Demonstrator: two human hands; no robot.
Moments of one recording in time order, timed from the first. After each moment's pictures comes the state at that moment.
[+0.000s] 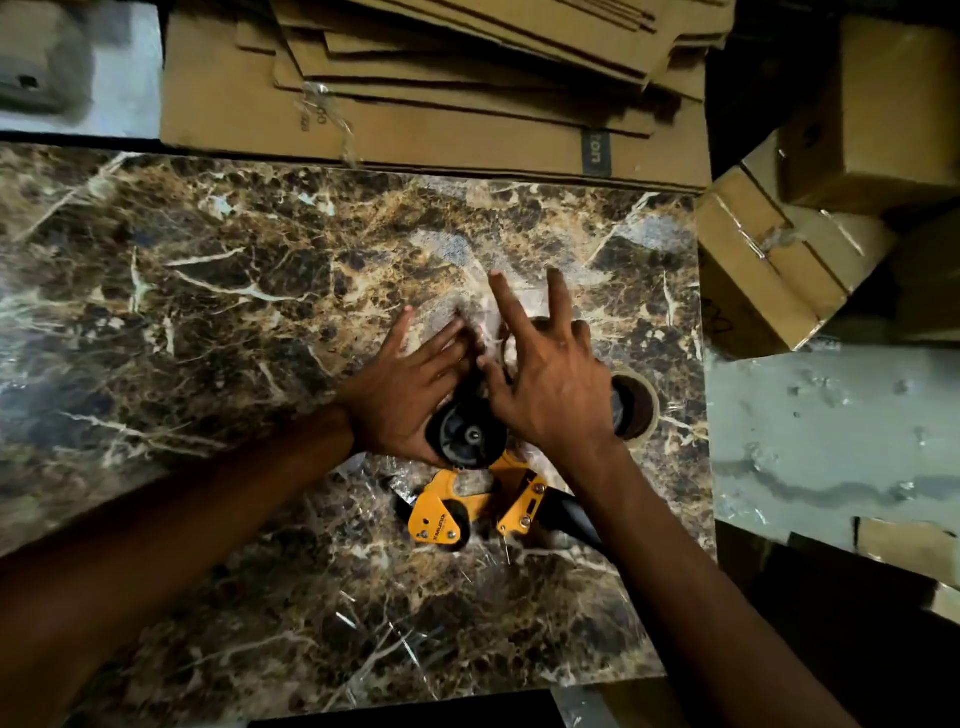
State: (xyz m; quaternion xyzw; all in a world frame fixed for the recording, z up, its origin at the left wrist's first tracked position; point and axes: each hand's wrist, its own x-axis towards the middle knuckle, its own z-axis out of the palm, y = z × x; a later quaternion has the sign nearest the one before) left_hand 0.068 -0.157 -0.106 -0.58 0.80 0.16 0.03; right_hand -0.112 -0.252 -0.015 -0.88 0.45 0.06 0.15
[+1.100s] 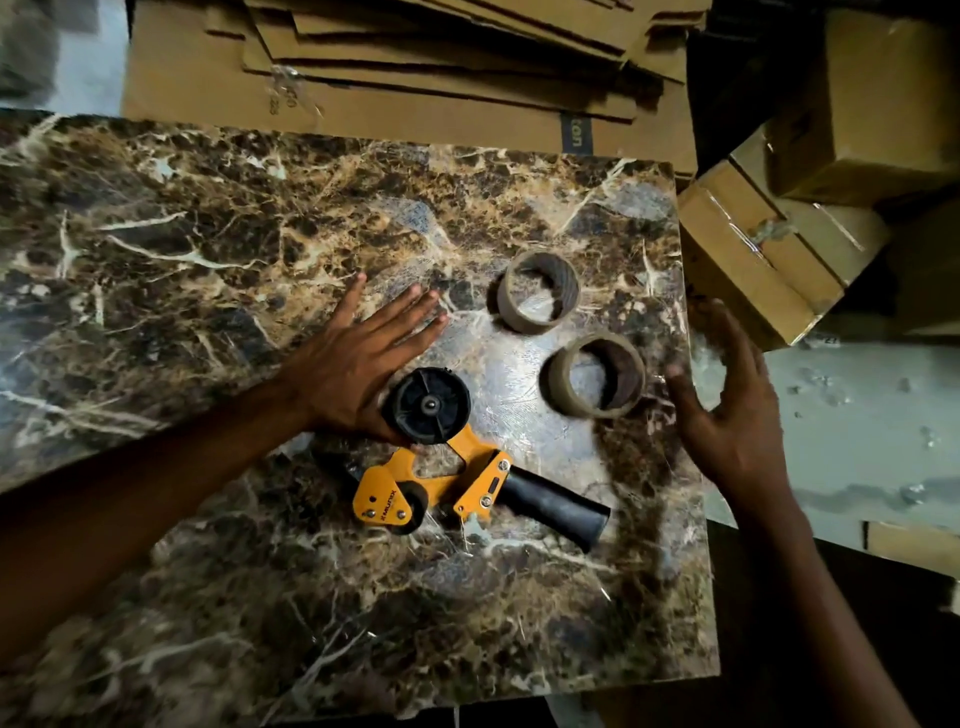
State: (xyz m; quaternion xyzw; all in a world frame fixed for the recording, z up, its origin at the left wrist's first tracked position) left_hand 0.070 -0.158 -0.129 -0.57 0.81 0.11 0.04; right_hand -0.309 -0.289 -0.035 -0.76 0.59 -0.12 0.26
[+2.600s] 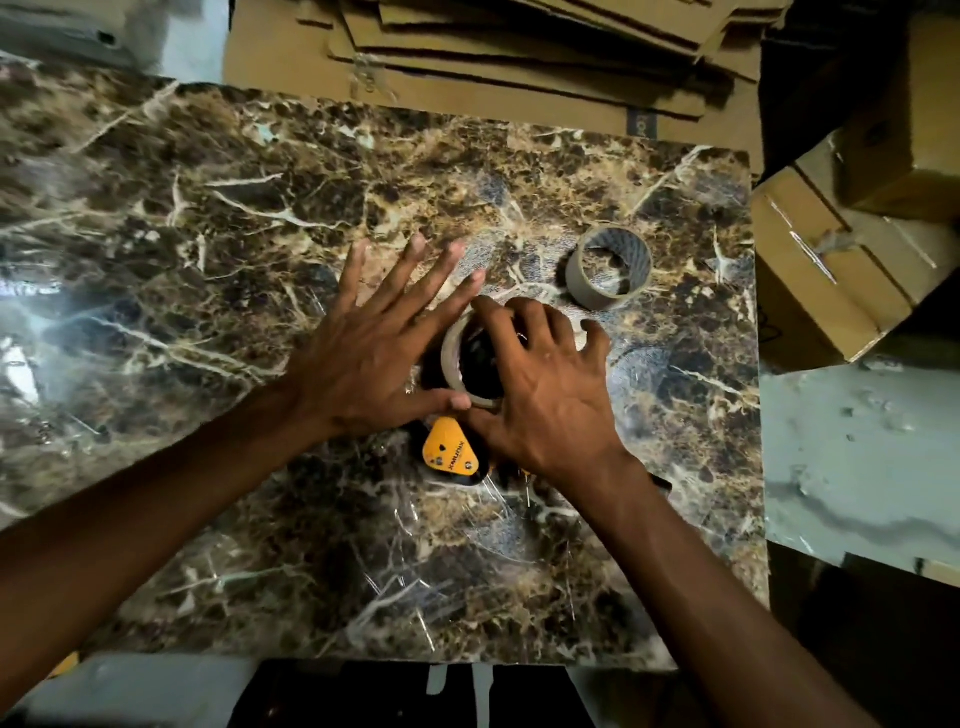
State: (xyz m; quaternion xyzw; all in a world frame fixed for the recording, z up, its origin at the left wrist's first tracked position) left_hand 0.057 -0.088 -0.058 -0.68 0.72 0.09 -0.04; right_hand -0.135 -0.176 -0.022 -0.93 0.35 0.07 0.12
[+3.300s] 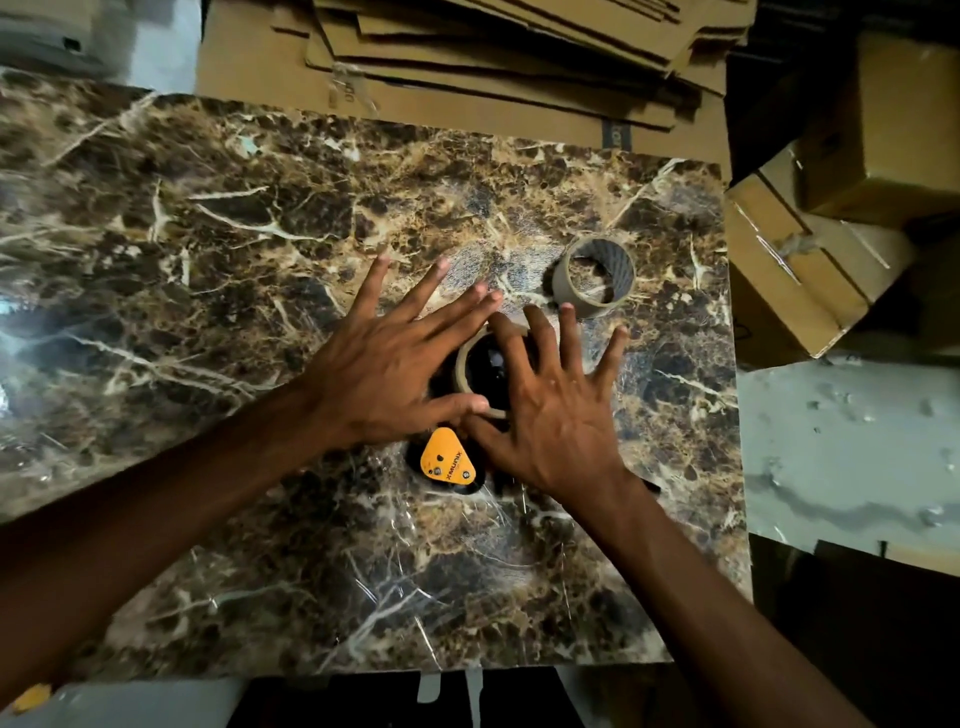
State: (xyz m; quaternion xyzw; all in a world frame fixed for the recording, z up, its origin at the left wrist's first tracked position) left_hand 0.052 -0.104 -0.052 -0.66 0.74 0.12 0.01; right_hand -0.145 -0.174 -0.028 -0.91 0.38 0.11 0.10
